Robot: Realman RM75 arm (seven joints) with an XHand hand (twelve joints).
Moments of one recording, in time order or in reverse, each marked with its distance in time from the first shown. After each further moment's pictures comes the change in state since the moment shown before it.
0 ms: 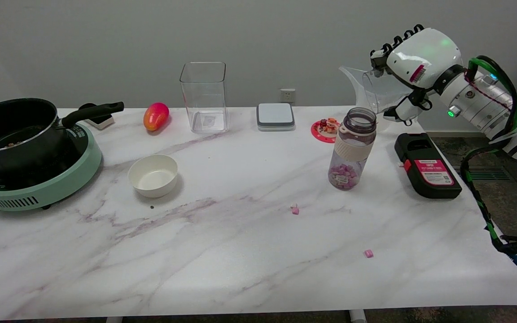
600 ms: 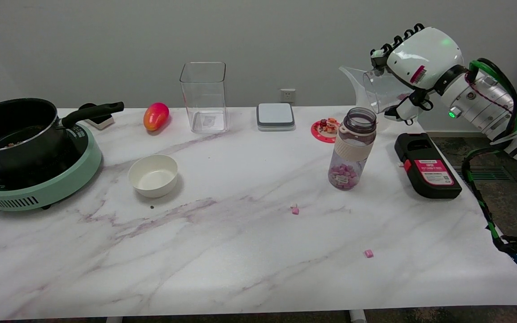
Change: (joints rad) arm -0.004 -0.002 0.003 -0.015 -0.028 0.040 -0.002
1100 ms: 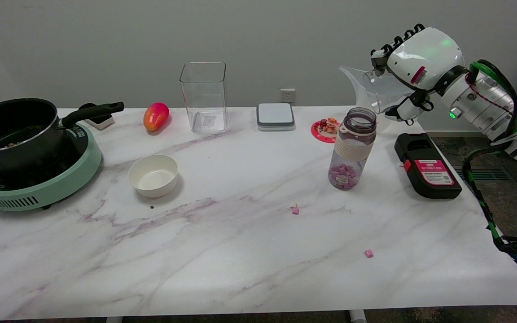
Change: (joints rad) arm -0.001 -0.001 0.000 -0.011 -0.012 0.019 0.001
